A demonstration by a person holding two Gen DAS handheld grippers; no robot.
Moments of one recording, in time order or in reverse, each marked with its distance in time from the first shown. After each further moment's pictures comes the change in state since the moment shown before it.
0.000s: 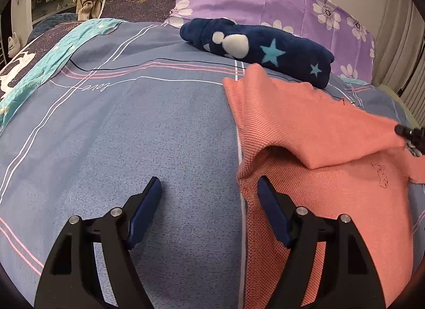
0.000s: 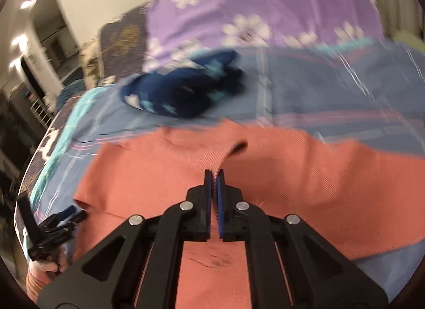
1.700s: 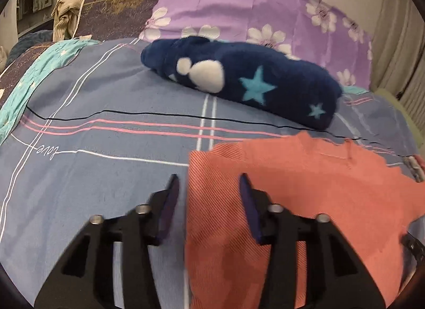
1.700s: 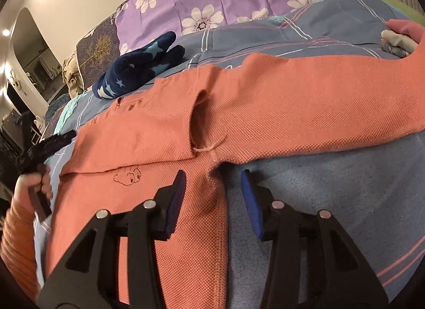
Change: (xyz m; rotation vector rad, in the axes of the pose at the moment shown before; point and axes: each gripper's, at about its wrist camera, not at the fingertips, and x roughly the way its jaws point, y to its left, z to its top) left arm 0.071 -0.042 0.101 0.037 0.002 -0.009; right arm -0.043 -0.077 -0.099 0.085 -0.049 -0.014
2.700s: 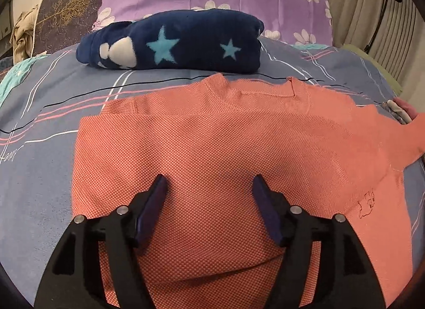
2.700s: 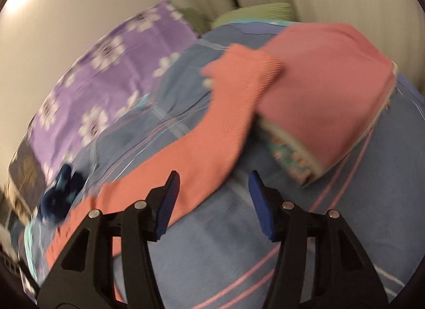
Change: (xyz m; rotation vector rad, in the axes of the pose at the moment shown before) left arm -0.010 -0.071 -0.061 0.203 0.051 -0.136; right arm -0.115 -0.159 0.024 0.550 -0.365 -0.419
